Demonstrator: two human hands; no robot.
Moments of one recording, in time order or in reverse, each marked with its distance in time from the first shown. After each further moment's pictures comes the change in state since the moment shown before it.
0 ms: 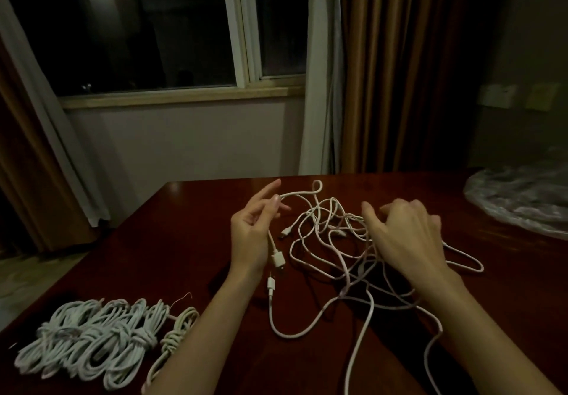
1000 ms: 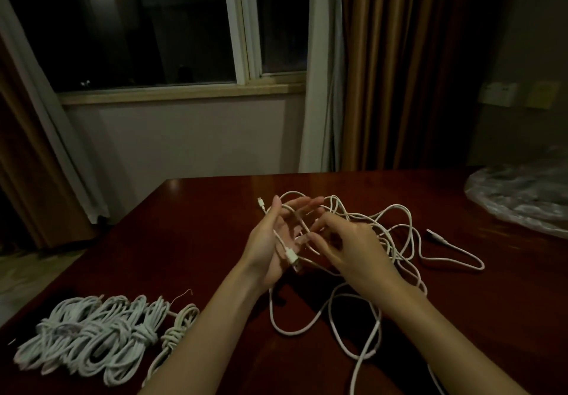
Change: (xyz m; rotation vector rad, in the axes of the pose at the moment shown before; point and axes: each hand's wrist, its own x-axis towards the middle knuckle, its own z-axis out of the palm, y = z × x) left_hand -0.005 -0.001 0.007 -0.479 -0.272 -0.527; right_hand -0.022 -0.025 0.033 0.432 -0.183 -0.450
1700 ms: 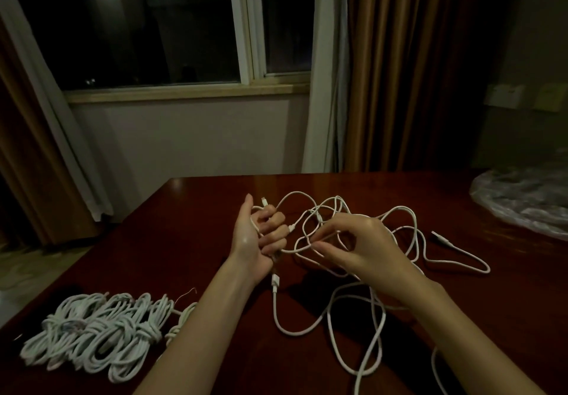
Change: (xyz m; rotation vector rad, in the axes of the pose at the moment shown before) left_hand 0.005 0.013 -0.018 -0.301 0.150 -0.061; right_hand 0.002 -0.004 -0.020 0.073 -0.091 -0.119
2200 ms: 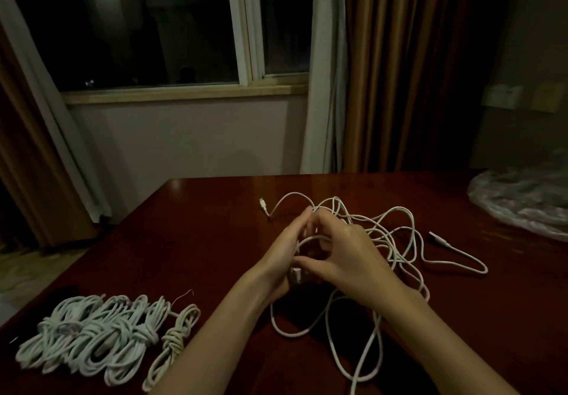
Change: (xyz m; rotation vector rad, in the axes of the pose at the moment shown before) left_hand -0.015 -0.026 0.020 0.652 -0.161 -0.157; right_hand 0.000 -0.013 0.018 0.001 -0.016 0.059
